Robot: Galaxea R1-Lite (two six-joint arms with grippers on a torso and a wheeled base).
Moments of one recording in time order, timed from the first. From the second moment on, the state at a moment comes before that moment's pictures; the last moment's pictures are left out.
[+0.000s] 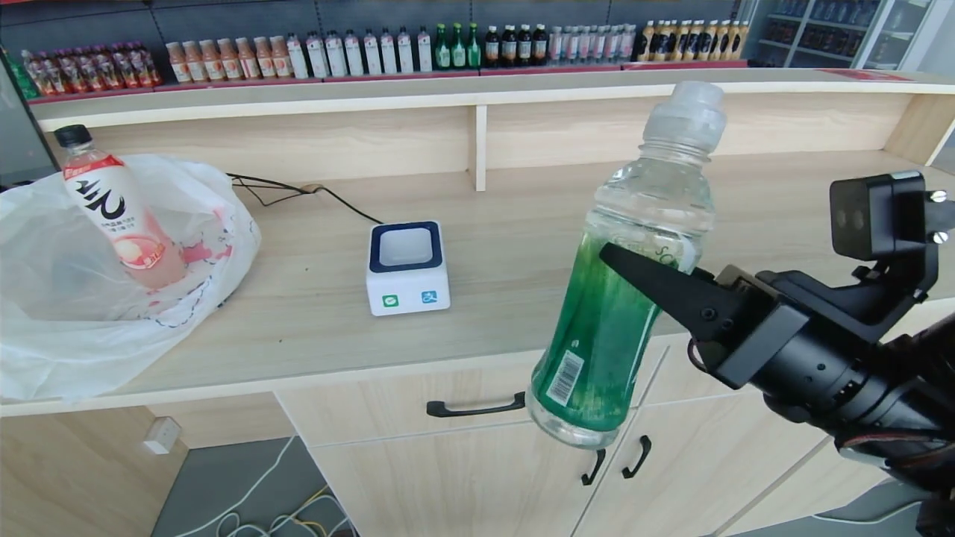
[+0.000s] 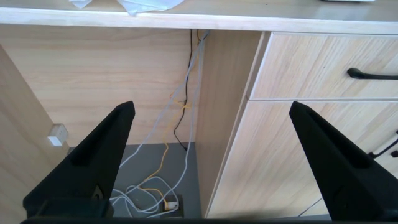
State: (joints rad) left arm 0.00 0.00 0.00 0.00 0.00 0.00; right arm 0.65 1.59 -0.47 -1.53 0.31 0.43
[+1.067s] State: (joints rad) left arm 0.00 0.00 0.00 0.00 0.00 0.00; right arm 0.55 1.54 -0.62 -1.30 -0.10 -0.06
